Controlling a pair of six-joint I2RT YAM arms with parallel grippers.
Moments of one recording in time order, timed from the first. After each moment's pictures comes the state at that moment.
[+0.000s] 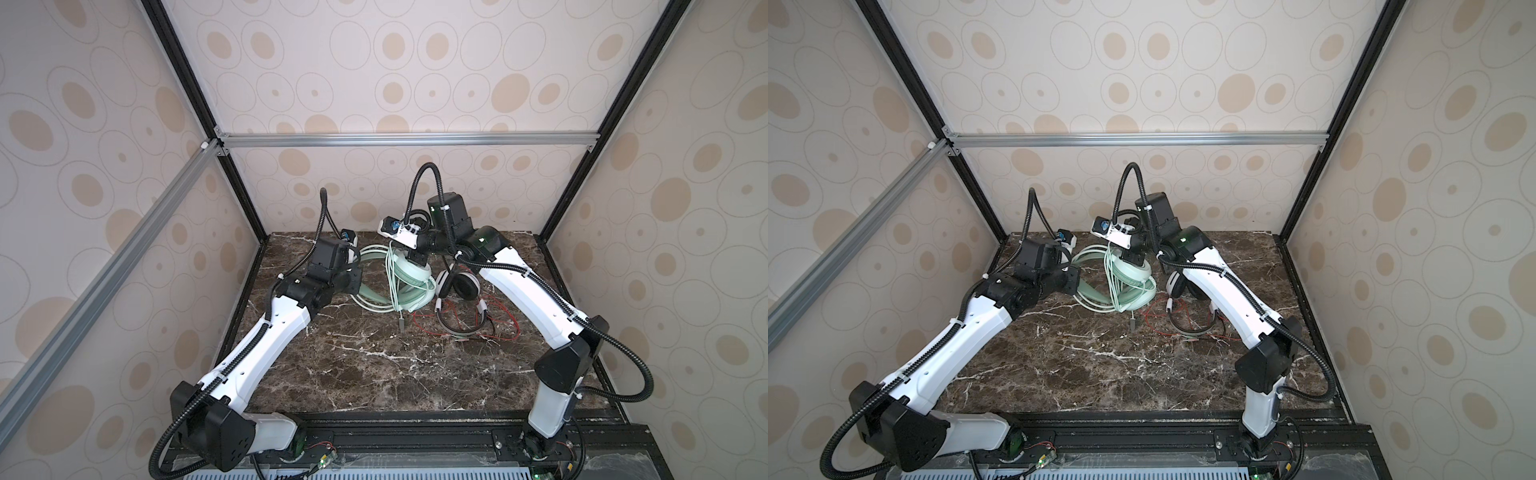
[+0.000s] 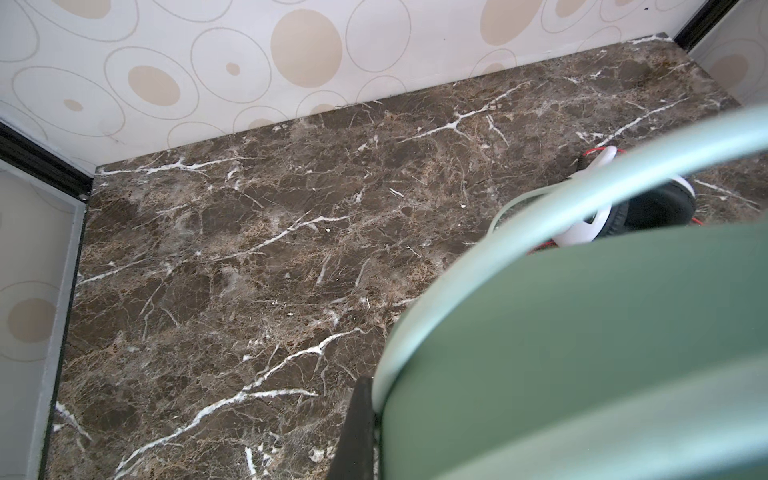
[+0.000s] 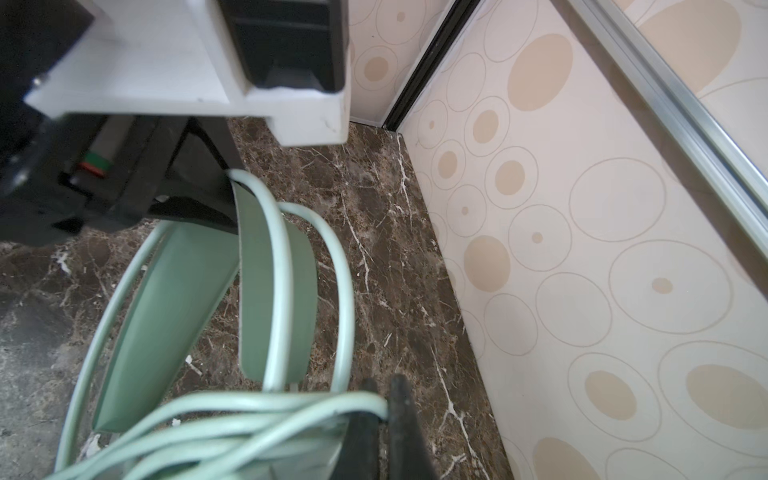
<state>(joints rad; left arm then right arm) -0.44 1.32 1.30 -0.66 -0.14 -0.11 0.66 1.82 2.02 -0.71 -0.29 -0.73</state>
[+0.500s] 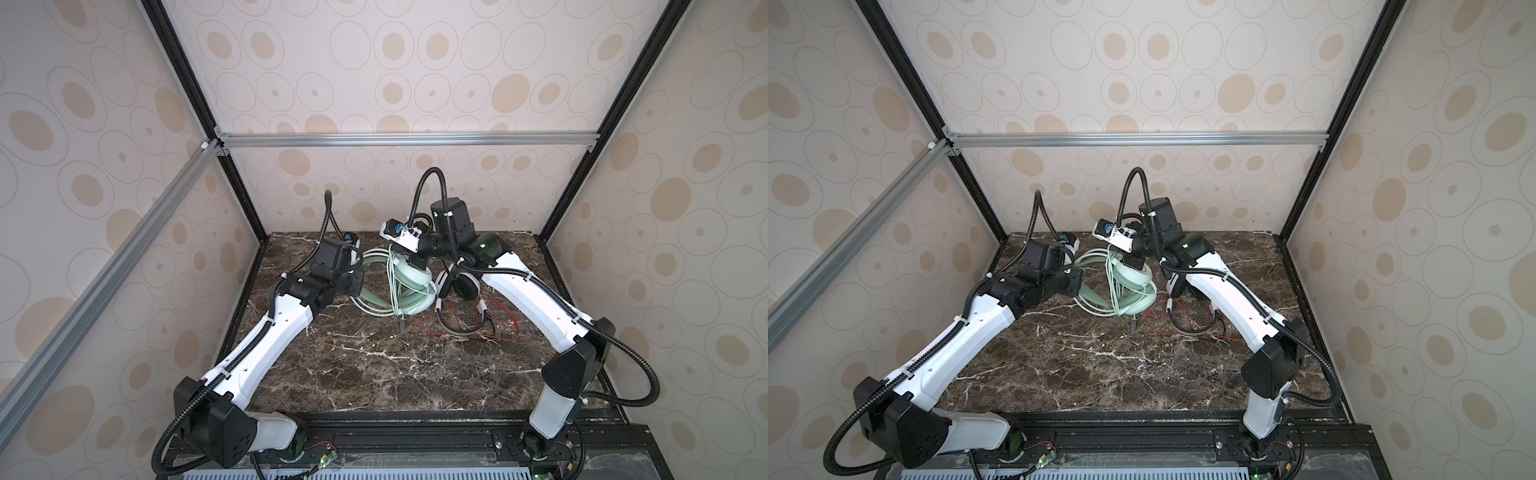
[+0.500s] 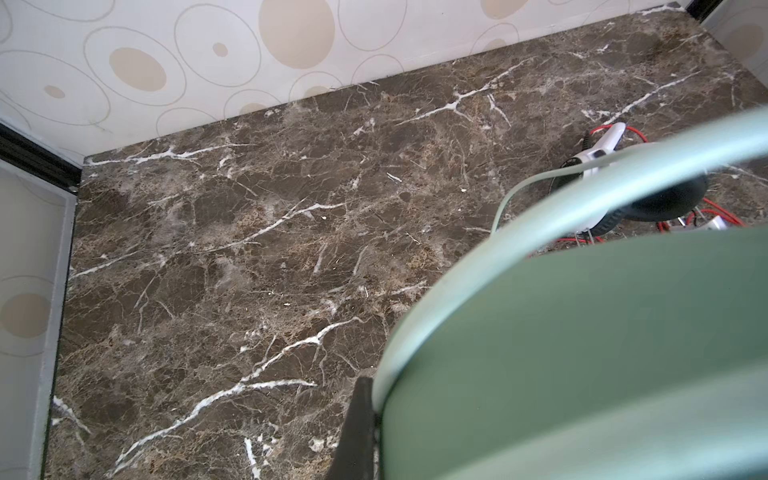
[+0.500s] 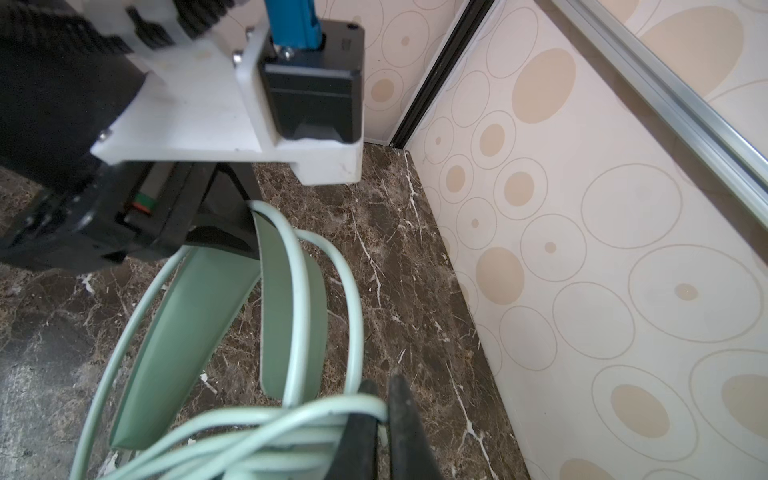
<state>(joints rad) -0.45 1.34 1.30 -0.68 -0.14 -0.10 0.65 1.77 1.90 -0.61 -0.33 -0.69</state>
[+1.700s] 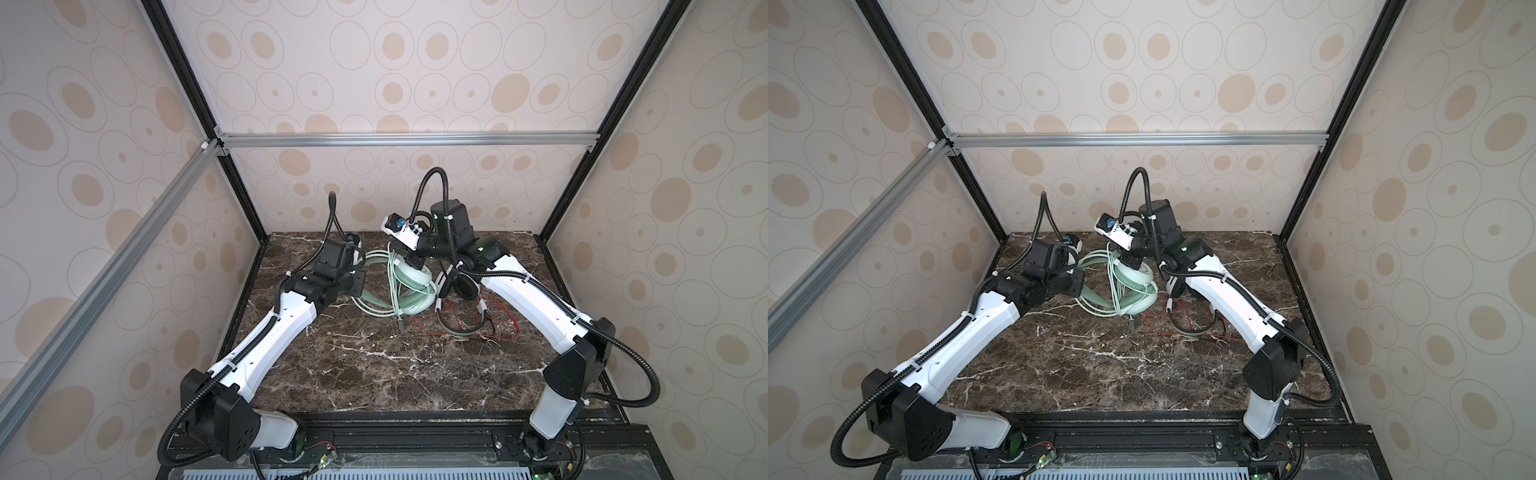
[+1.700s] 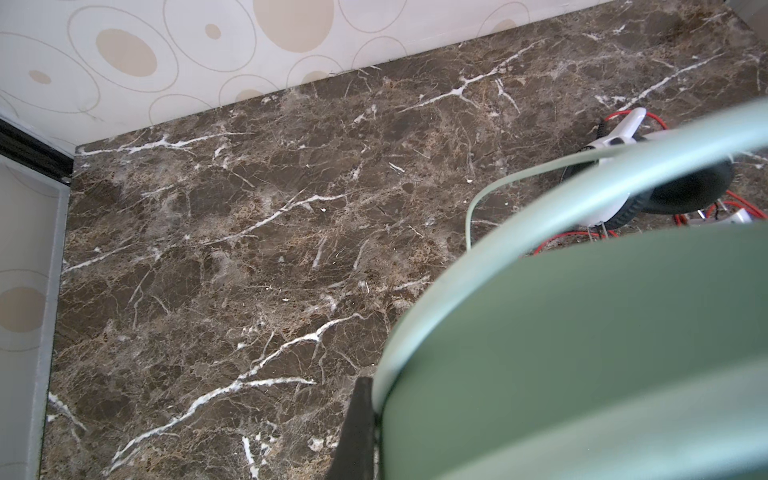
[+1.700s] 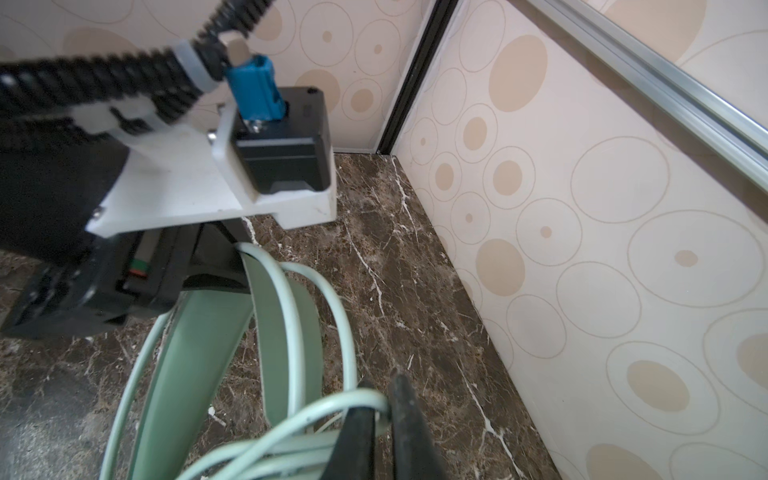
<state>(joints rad) -0.45 1.38 1.30 -0.67 -0.14 -0.10 0.65 1.77 1.86 -0.52 -0.26 -0.55</state>
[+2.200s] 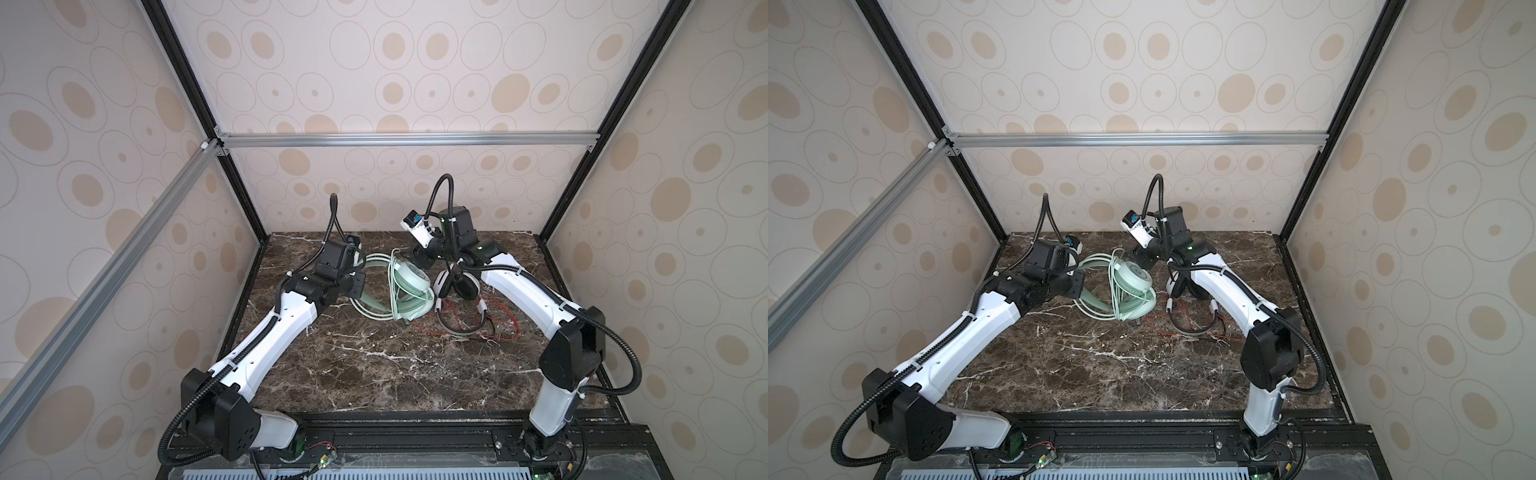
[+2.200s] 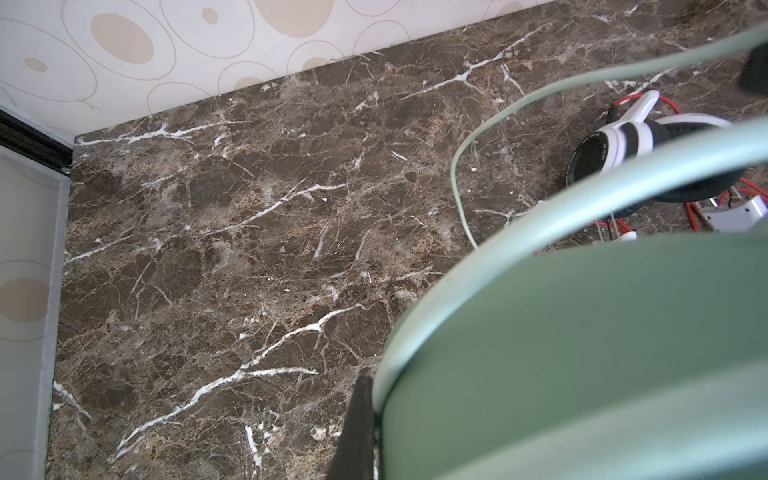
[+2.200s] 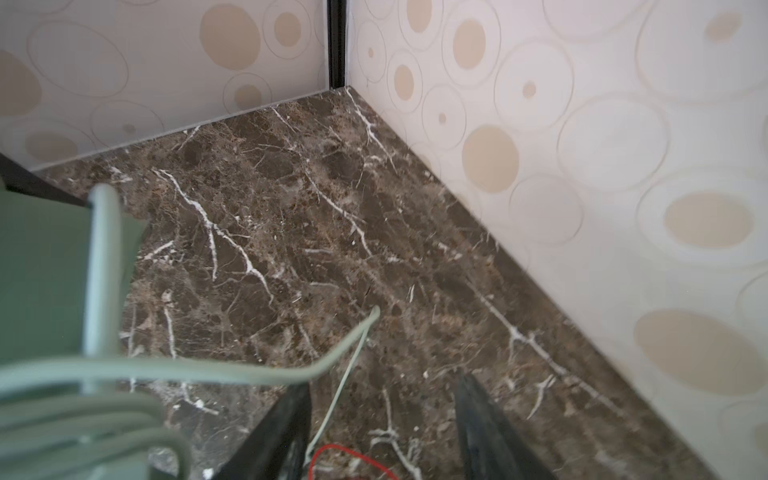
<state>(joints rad) -0.45 1.38 1.29 -0.70 -0.15 -0.11 0.50 1.80 1.66 -0.42 -0.33 -0.29</state>
